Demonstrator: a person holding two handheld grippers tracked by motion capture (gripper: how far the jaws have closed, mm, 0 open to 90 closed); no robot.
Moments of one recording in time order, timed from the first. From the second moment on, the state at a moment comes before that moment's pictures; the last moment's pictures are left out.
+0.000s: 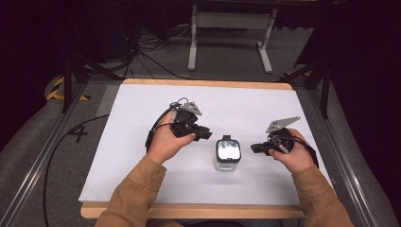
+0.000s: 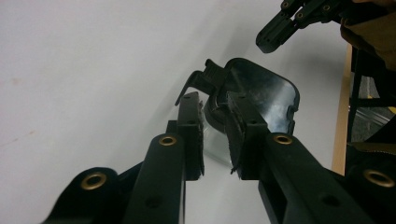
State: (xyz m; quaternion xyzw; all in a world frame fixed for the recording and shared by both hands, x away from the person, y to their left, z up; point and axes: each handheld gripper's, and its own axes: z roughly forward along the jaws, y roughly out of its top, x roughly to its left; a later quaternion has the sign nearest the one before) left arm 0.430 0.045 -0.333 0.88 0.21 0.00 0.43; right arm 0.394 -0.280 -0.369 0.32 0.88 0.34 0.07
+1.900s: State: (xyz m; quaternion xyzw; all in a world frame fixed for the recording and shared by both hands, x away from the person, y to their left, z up) left arm 0.472 -0.024 -0.353 0.91 0.18 -0.05 0.37; right arm 0.389 -0.280 -0.372 0.31 0.89 0.34 0.06
